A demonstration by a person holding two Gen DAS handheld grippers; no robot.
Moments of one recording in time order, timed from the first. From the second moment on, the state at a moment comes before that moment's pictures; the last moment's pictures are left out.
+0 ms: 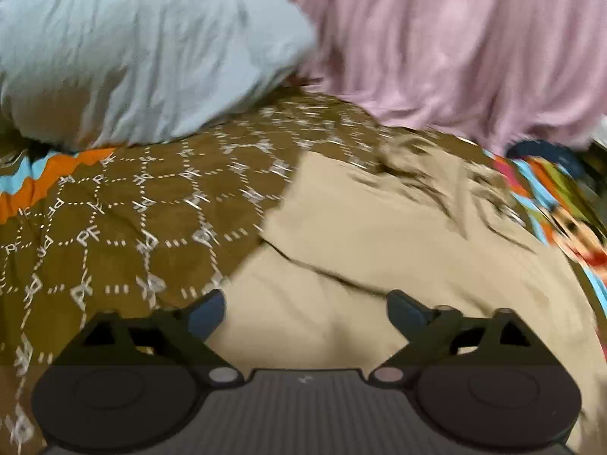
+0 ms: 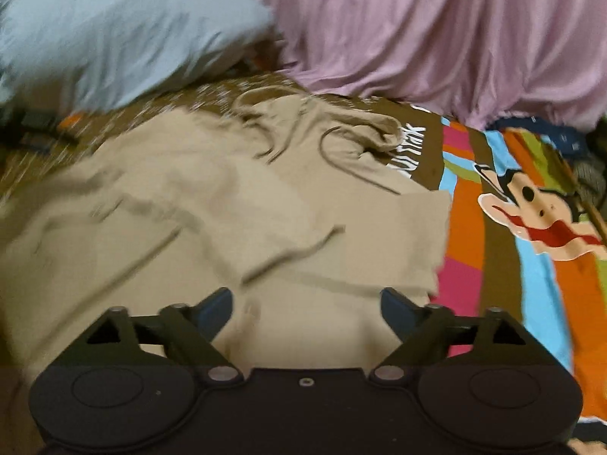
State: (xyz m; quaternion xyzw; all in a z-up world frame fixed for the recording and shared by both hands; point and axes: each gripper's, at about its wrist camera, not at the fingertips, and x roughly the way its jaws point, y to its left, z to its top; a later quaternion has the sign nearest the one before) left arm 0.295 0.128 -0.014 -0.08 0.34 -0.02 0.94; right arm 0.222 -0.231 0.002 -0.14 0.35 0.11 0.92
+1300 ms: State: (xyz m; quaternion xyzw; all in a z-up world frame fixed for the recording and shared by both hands) left arm 0.155 0.028 -0.076 0.31 0.31 0.09 0.89; right arm 0.101 -0.236 -0.035 -0.21 0.18 0.05 0.96
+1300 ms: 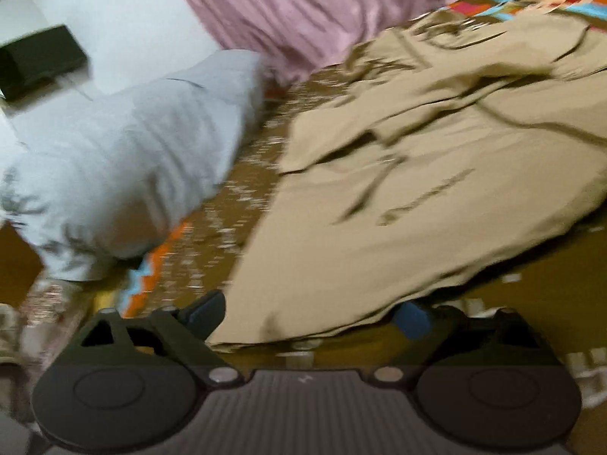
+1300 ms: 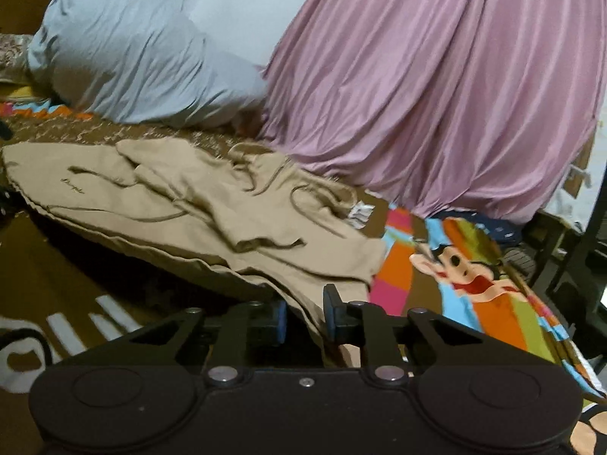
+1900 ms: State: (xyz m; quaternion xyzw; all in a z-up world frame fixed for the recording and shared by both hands) left arm 0.133 0.026 -0.015 0.29 0.25 0.06 0.92; right arm 0.092 -0.235 -0.021 -0.24 0.20 0.04 0.95
